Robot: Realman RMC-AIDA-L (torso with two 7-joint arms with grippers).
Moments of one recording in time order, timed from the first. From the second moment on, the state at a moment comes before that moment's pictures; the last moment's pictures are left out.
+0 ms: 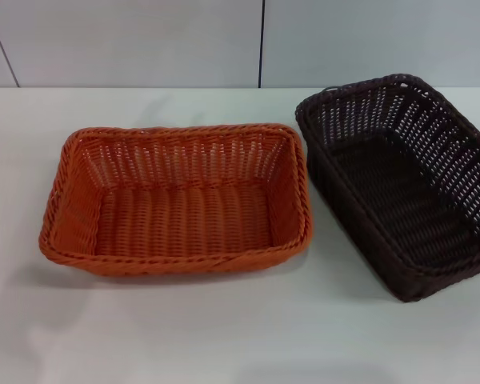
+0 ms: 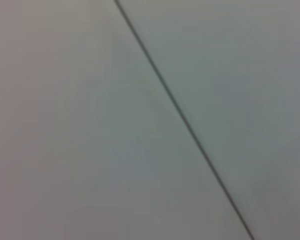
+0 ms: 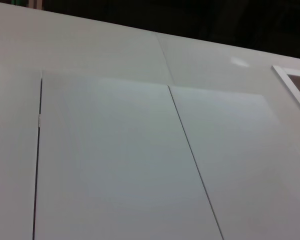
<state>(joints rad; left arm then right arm) -0.28 -2.06 -1.61 -1.95 2.69 -0.69 0.62 0.17 2.04 -1.27 -0.14 0.39 -1.84 0.39</state>
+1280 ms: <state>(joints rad) 0.03 -2.07 -1.27 -0.62 2.54 1.29 -0.08 0.18 2.07 -1.30 -0.60 -0.02 -1.53 0.42</state>
